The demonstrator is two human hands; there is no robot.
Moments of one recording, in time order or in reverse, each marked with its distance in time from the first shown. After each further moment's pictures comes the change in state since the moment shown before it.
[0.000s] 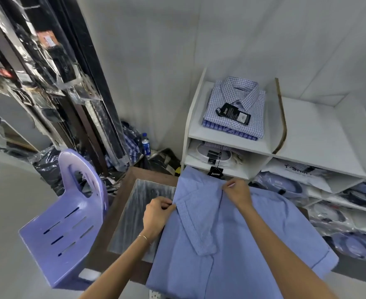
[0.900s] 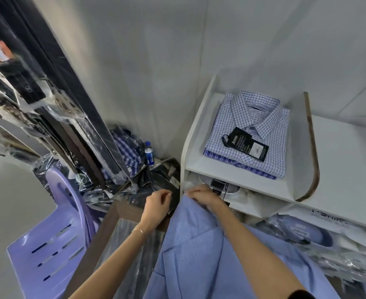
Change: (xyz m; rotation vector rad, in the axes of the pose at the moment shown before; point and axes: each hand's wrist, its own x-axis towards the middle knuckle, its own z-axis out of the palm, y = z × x) left_hand 0.140 0.070 0.014 0.077 -0.016 0.052; right_hand 0.130 -0.085 0.077 0.178 -0.598 0.076
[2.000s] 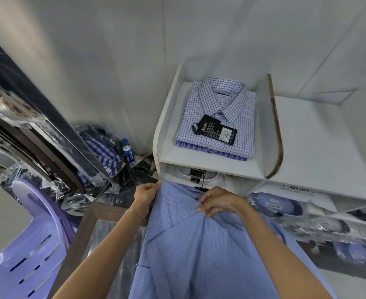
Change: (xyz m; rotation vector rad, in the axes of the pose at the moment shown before) left_hand 0.035 0.007 0.039 -0.559 -0.058 -0.441; right_hand -0.070 0.047 -0.085 0.076 -0.332 0.052
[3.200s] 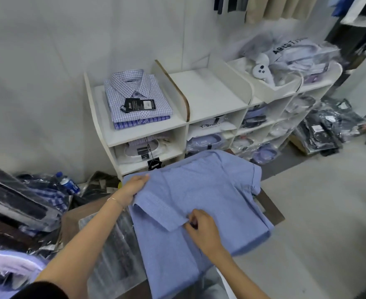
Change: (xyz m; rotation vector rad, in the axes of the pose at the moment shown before) left_hand -0.087 -0.015 -0.006 0.622 -0.742 0.168; right_hand -0.100 0.154 0.266 -0.145 1.235 -0.196
